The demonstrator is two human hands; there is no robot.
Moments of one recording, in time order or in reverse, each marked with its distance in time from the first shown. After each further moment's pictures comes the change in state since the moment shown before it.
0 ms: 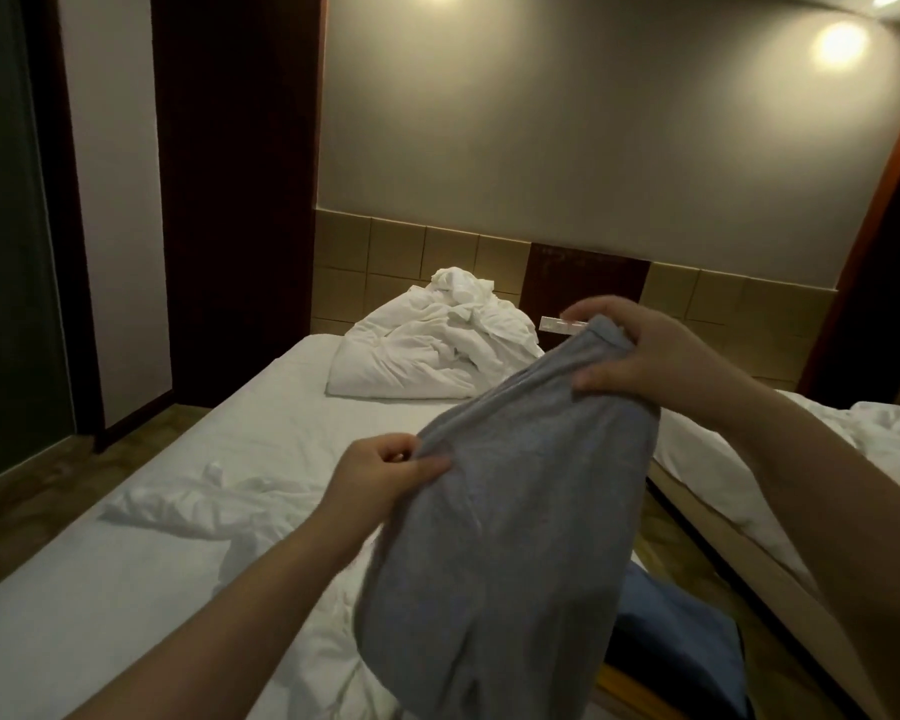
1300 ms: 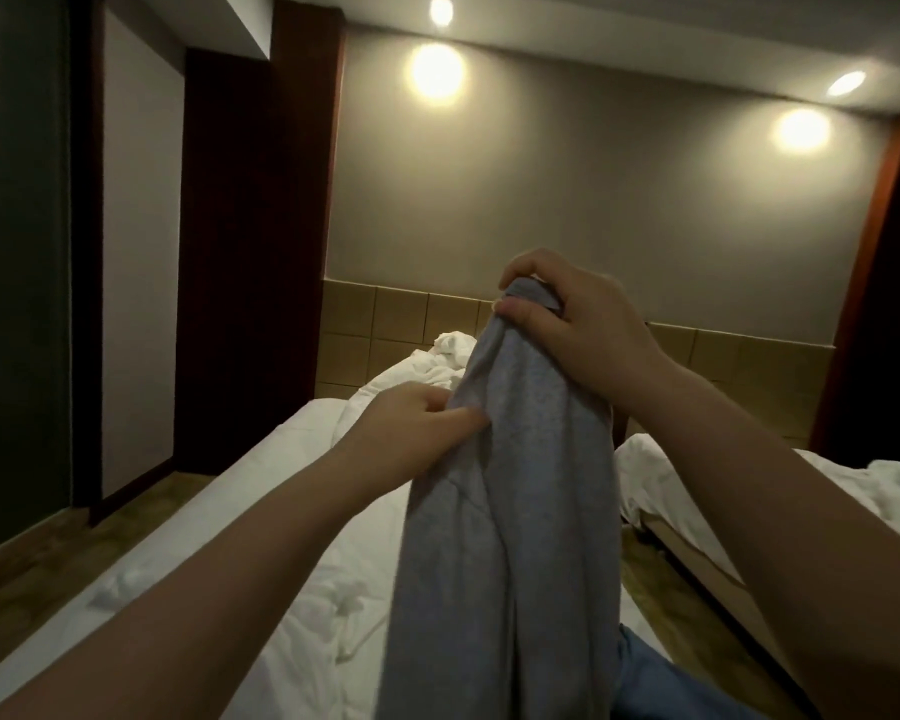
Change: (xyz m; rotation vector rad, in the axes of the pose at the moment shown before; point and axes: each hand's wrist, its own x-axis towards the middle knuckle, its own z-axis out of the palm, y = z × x) left_hand 0.020 0.132 -0.002 0.412 -0.113 0.142; right_hand 0.055 -0.074 -0.011 -0.149 0.391 -0.512
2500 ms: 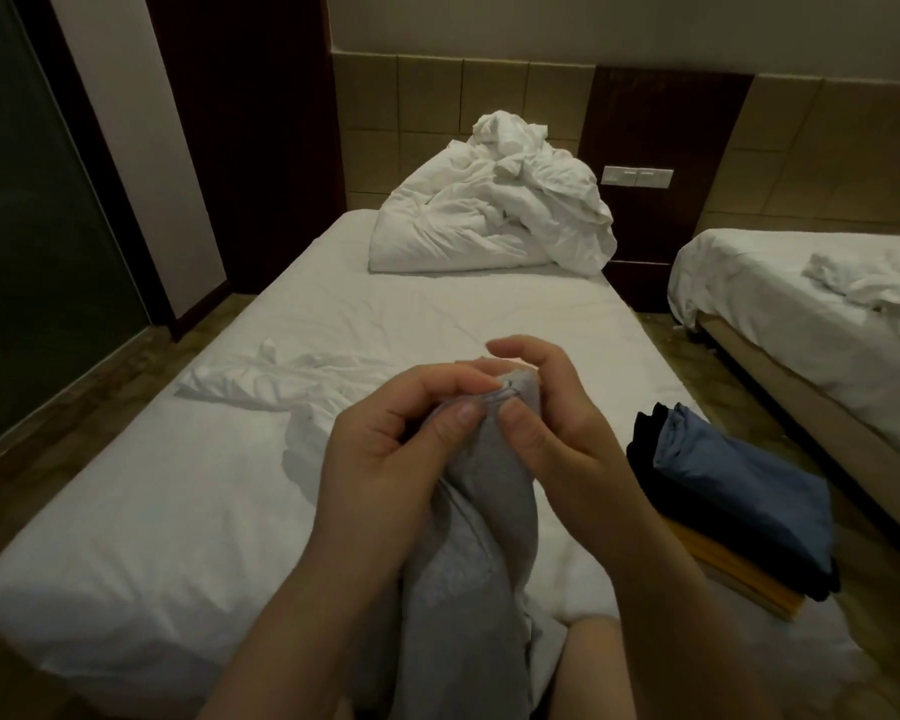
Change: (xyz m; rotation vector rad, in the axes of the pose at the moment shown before) left_hand -0.120 -0.097 0.074 -0.446 0.264 0.076; right_hand -0.213 -0.043 0.134 0.998 -0.172 0.613
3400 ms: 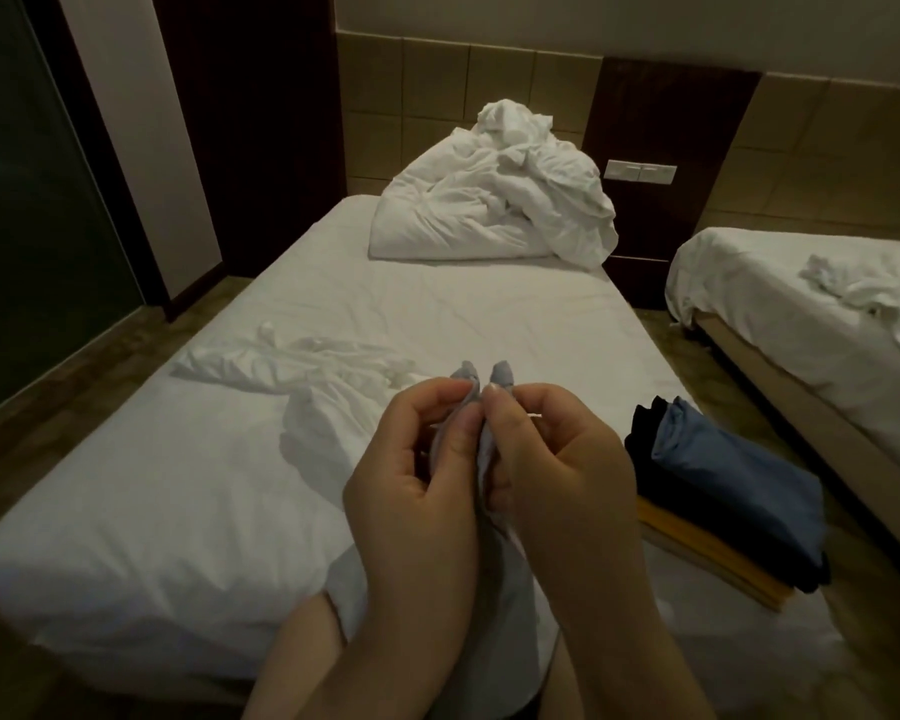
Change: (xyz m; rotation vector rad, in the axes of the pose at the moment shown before) left_hand -0.027 -0.009 0.025 0.079 0.415 -0.118; right_hand -0.024 -0.022 0.043 -0.049 0.392 0.164
